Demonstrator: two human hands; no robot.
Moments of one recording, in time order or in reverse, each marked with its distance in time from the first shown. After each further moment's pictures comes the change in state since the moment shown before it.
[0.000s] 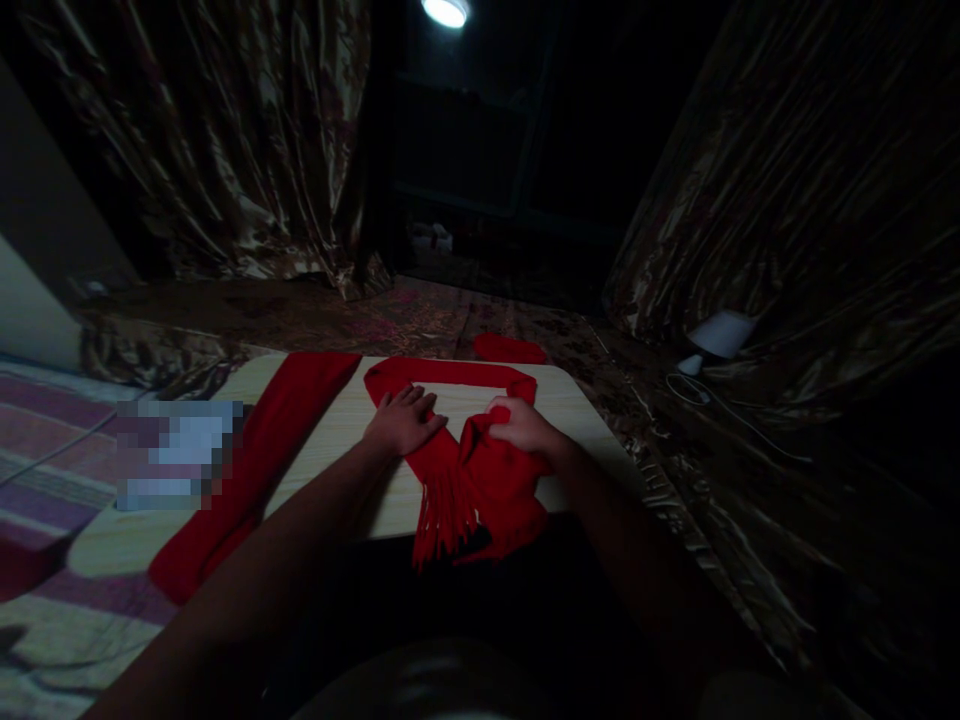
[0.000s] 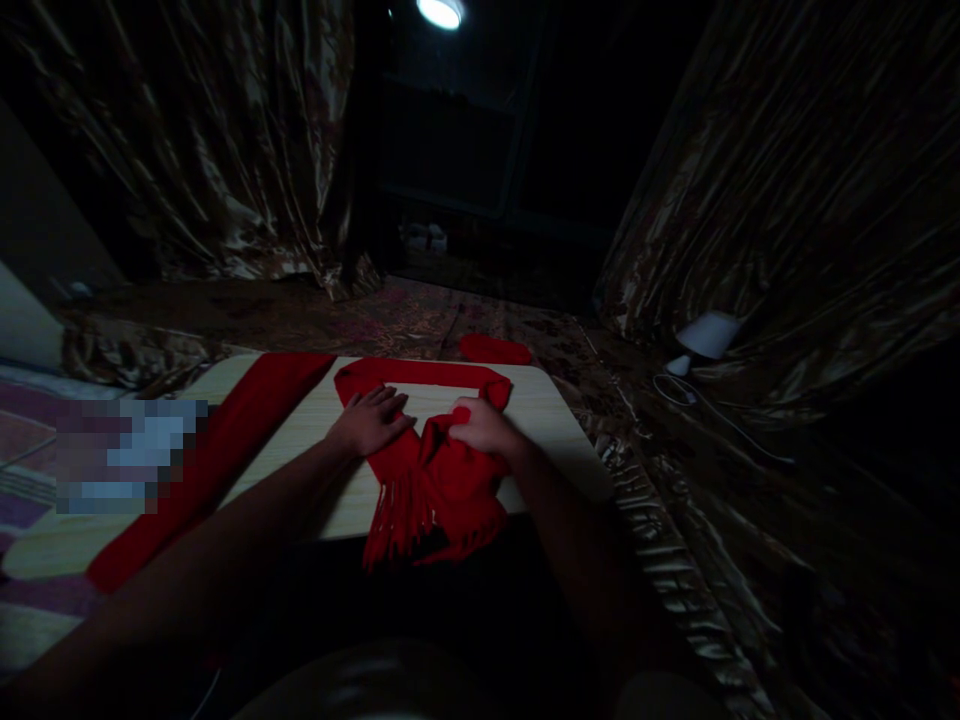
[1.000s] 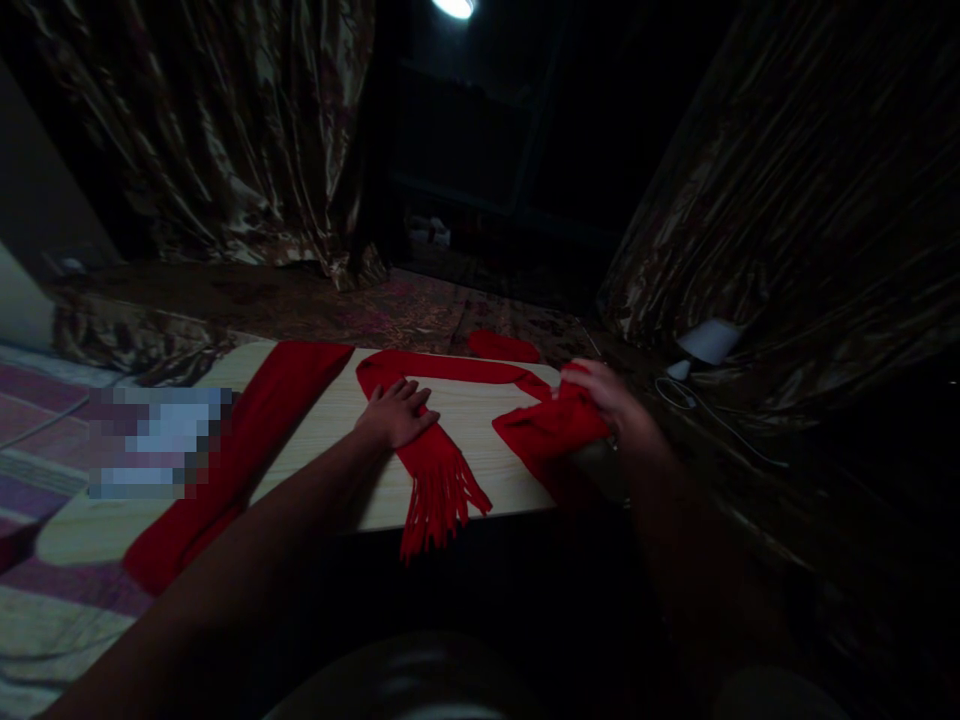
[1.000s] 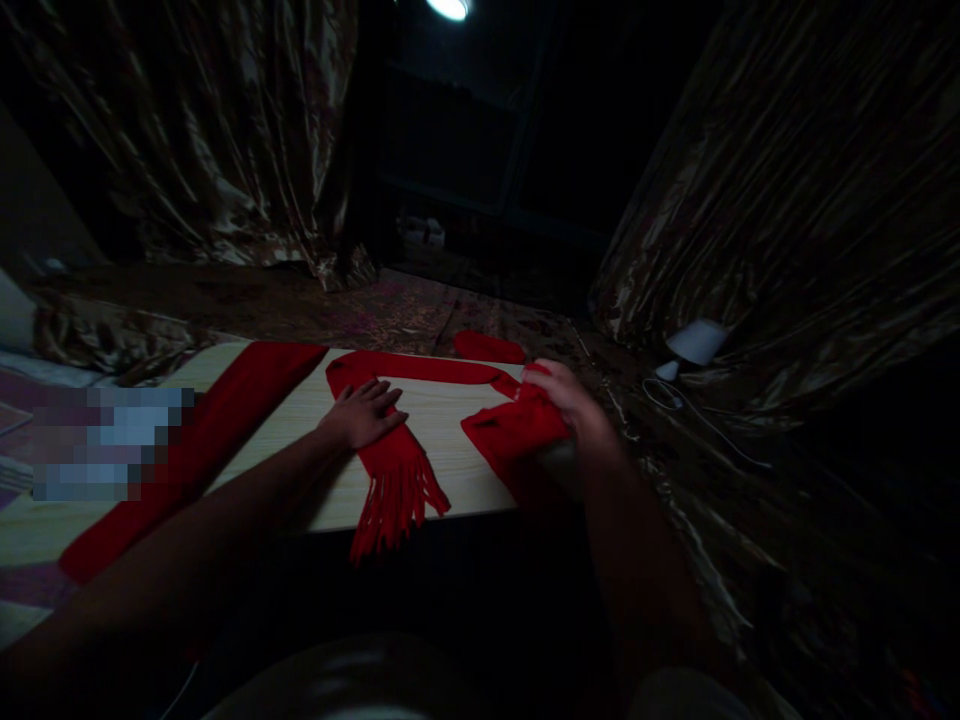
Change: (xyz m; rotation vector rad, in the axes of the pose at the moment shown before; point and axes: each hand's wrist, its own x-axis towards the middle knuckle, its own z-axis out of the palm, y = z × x) left_hand 0.002 0.001 0.002 0.004 -0.047 -0.016; right_hand -0.023 0.008 -0.128 0.200 0.228 0.108
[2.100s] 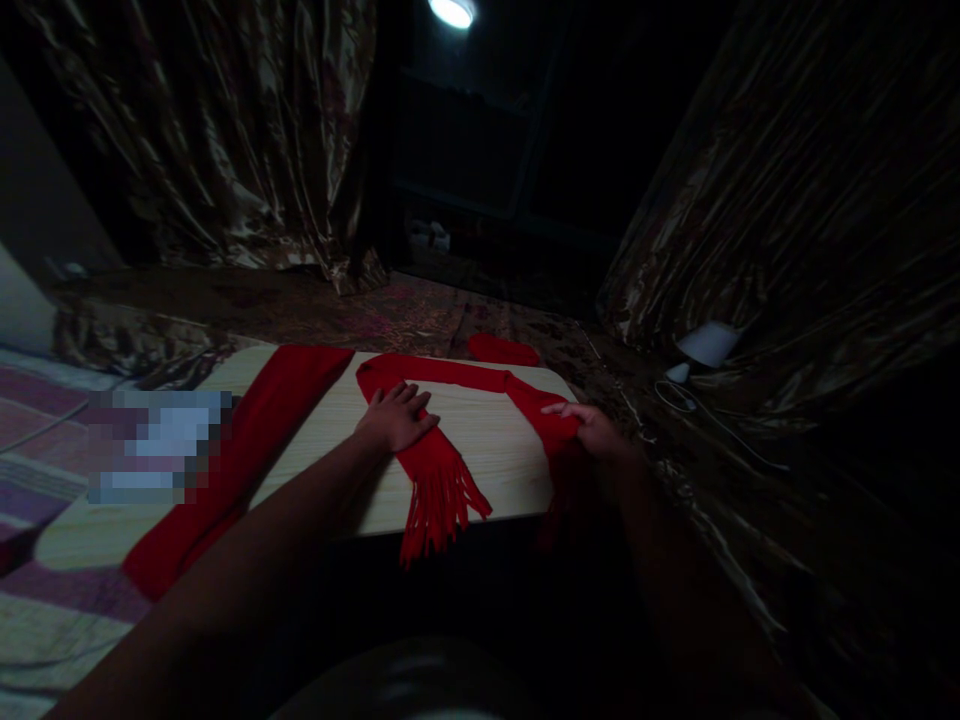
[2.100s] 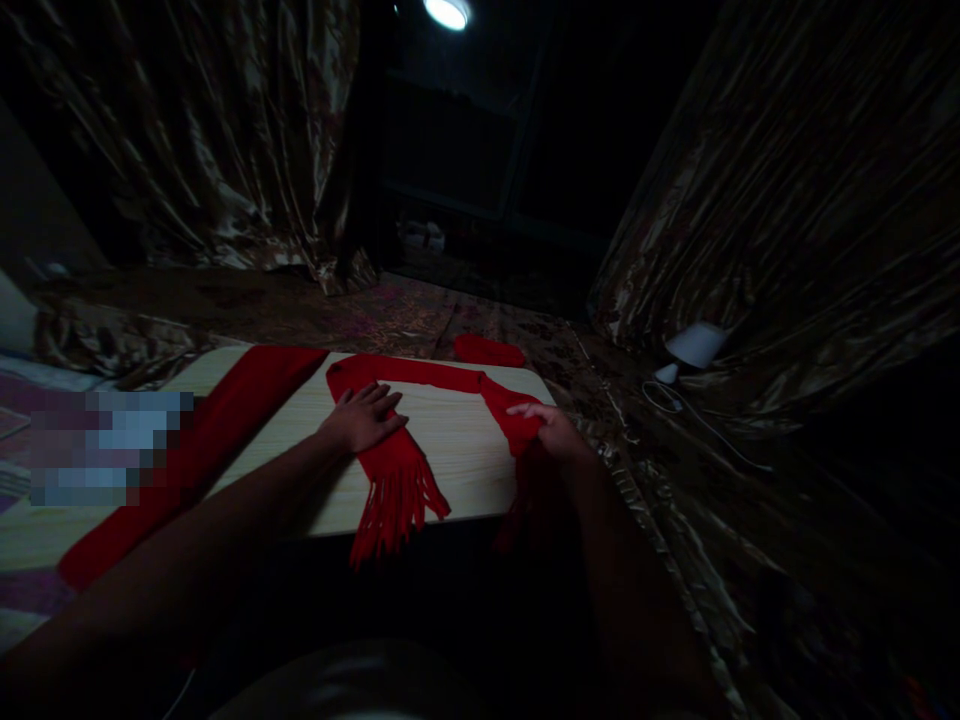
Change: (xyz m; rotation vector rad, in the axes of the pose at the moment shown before) left_hand 0.003 -0.004 0.006 0.017 0.016 0.014; right_hand -0.033 0.054 0.007 -0.256 -0.132 -0.193
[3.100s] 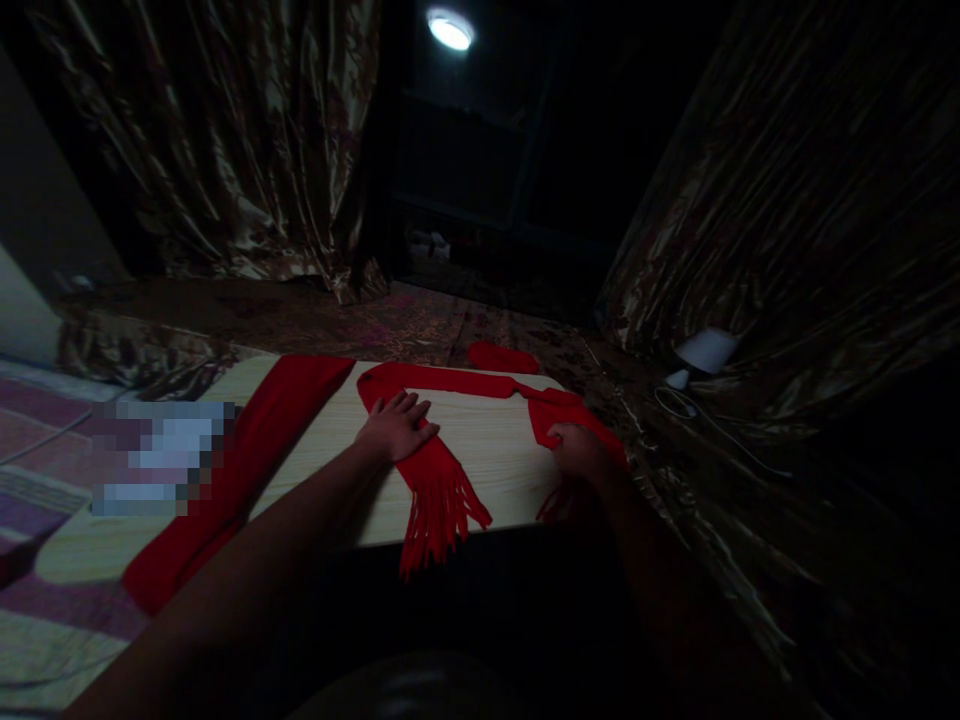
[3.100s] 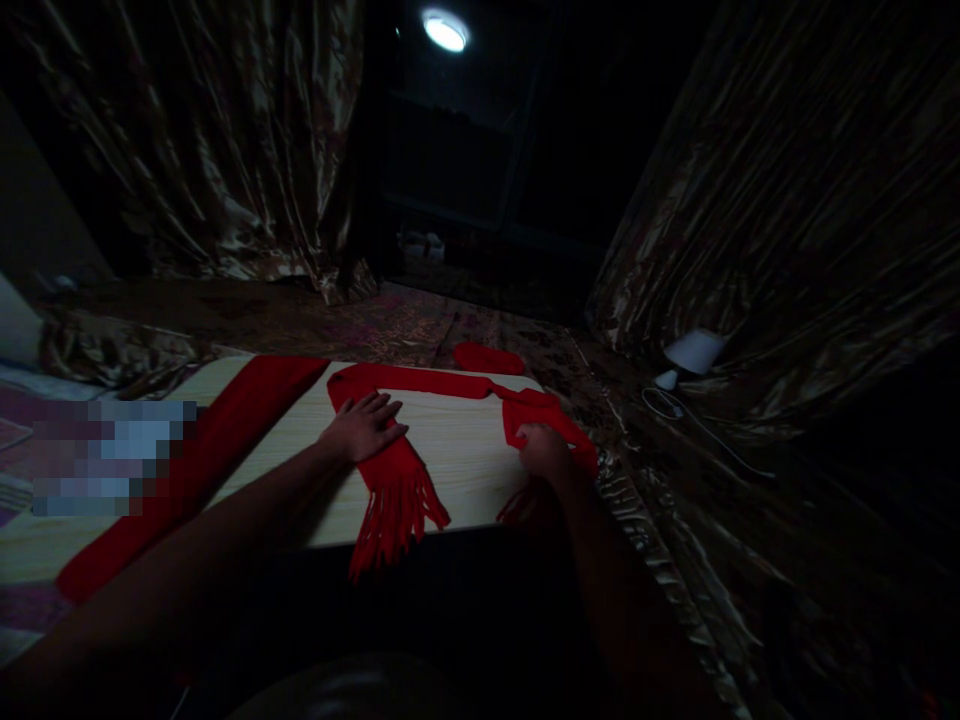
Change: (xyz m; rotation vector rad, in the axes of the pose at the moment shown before) left_hand 0.000 0.000 -0.001 -0.001 -0.023 -0.012; right_hand 0.002 0.015 0.026 -0.851 -0.002 0.221
